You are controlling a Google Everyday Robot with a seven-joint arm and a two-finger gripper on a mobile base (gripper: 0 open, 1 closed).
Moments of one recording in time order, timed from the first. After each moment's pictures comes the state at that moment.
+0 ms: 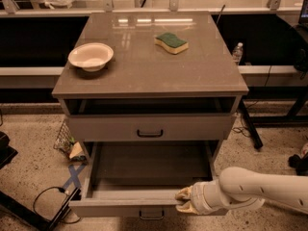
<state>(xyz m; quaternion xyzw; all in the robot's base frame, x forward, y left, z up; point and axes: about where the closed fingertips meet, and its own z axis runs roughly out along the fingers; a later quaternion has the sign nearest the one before) 0.410 -0.100 0.445 -0.71 0.63 0.15 0.28</state>
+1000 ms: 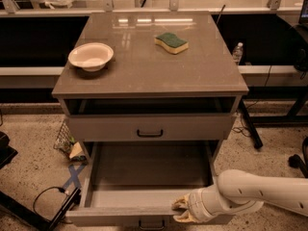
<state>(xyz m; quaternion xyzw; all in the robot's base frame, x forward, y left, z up) 0.377 -0.090 0.448 -0.74 0.59 0.19 0.26</state>
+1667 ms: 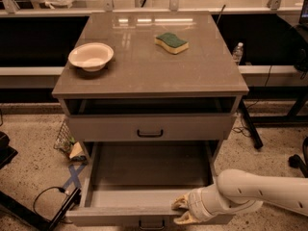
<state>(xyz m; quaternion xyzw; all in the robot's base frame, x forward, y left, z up) 0.376 -0.088 0.447 -0.74 0.59 0.19 0.26</state>
